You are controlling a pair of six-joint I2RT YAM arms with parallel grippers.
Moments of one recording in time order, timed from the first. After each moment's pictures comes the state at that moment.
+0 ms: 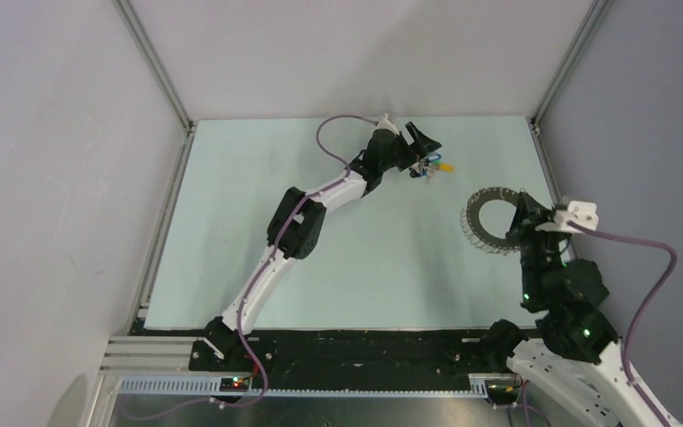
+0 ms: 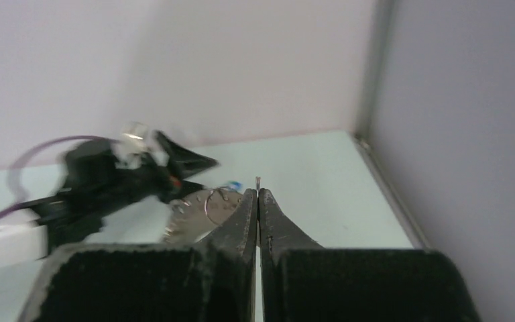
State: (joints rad) left arm -0.66 2.71 2.25 0.28 0.18 -1.06; right arm 0.70 0.31 0.76 -0.15 0.70 -0.11
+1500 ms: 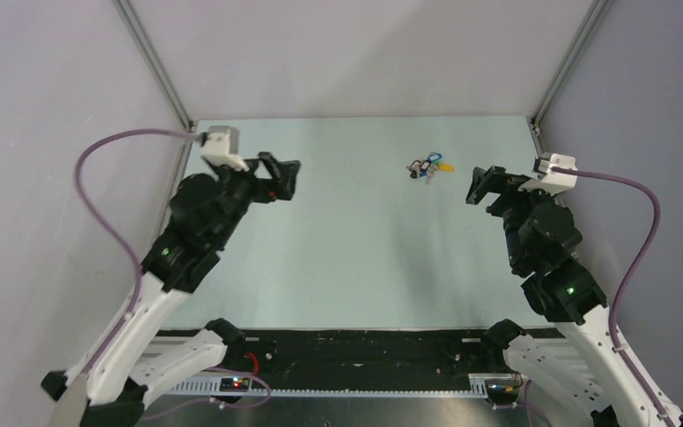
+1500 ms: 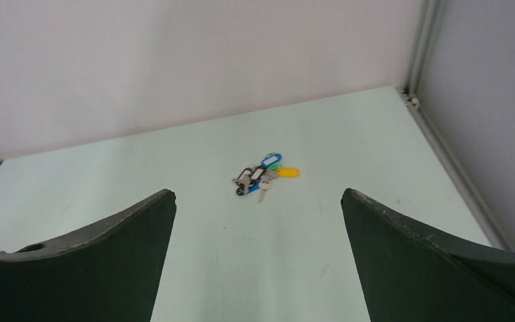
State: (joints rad) left arm -0.59 0.89 1.12 -0.29 -0.20 -0.34; right arm 0.53 0.66 0.97 -0.29 0.62 0.18
